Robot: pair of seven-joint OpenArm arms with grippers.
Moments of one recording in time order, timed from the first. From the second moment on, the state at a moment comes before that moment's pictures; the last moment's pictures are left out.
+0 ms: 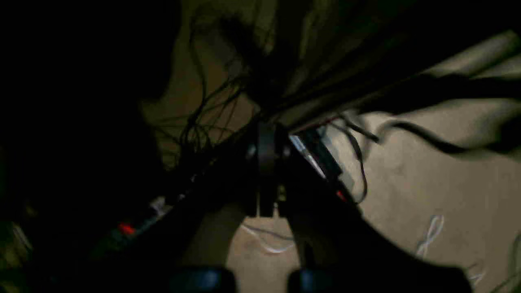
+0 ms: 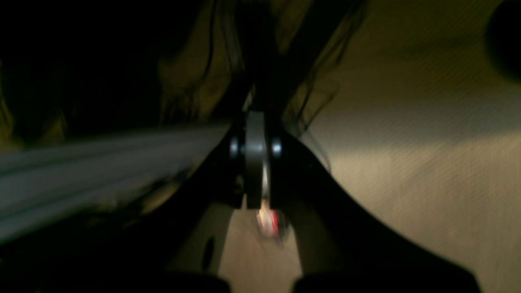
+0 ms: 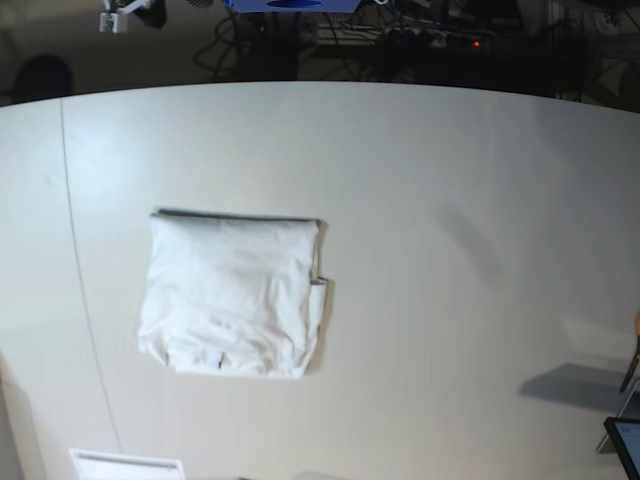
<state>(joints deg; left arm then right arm) 40.5 -10.1 11.4 56.3 13.5 -9.1 -22.8 -30.6 5.9 19.5 42.0 6.0 33.5 8.4</state>
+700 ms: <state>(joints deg) 5.0 -2.1 11.1 4.4 -2.0 -8.9 -15.0 -4.2 1.3 -11.7 5.5 6.4 0.7 11.7</state>
